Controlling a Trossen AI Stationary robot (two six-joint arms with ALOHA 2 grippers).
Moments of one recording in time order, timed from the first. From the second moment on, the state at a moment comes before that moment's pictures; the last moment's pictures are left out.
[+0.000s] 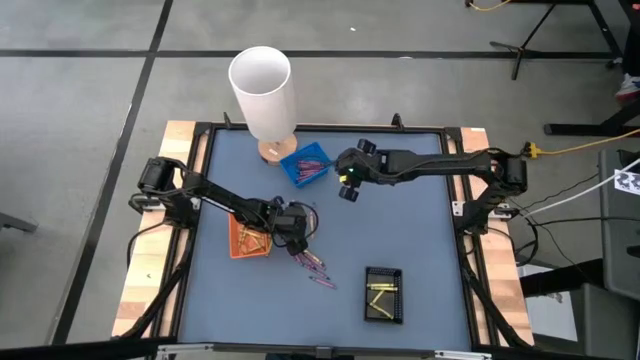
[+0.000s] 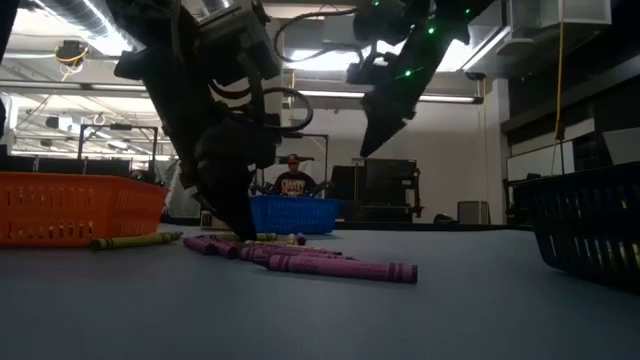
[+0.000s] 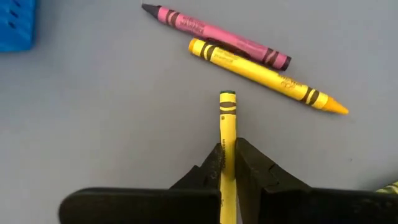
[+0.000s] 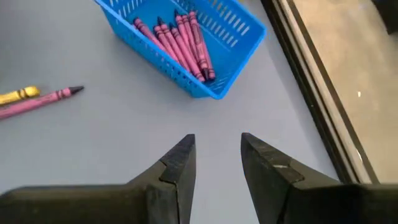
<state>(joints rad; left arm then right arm) -0.13 1.77 0.89 -0.29 -0.34 -0.62 -0.18 1.67 1.24 -0.53 0.35 -0.03</state>
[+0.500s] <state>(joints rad) -0.13 1.74 1.06 -0.28 -0.43 -0.37 -0.18 1.65 1.24 -0.58 -0.29 -0.03</state>
